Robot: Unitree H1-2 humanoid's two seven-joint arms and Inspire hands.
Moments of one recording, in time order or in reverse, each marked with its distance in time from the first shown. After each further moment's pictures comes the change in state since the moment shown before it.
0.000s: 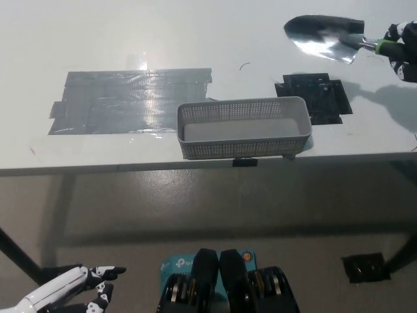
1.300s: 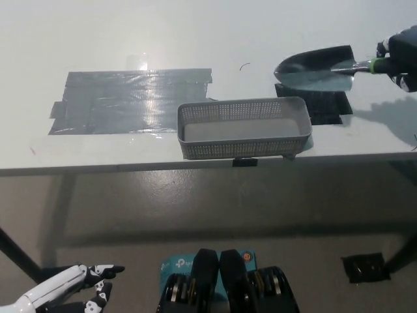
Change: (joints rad) left_arm -0.011 0.010 0.000 0.003 0.006 0.000 -0.015; right_arm -0.047 -0.036 0.054 -0.273 -0.154 0.134 0.489
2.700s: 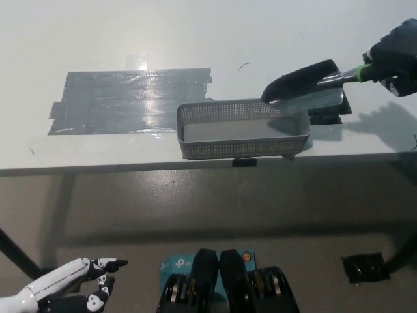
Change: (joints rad) left_arm -0.042 0.017 -0.020 -0.001 0.000 0.000 -0.008; right_arm -0.024 -0.004 0.034 -0.145 -0.089 -0.074 0.189
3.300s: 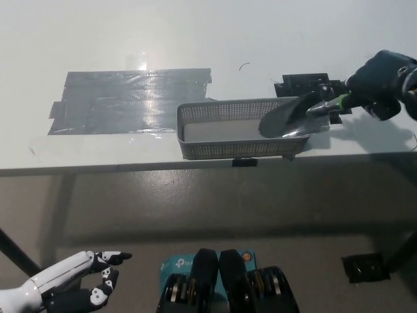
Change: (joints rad) left_arm -0.033 0.002 -0.013 0.000 -0.002 0.000 -0.003; right_arm 0.026 0.079 0.110 0.038 -0.169 0.048 0.045
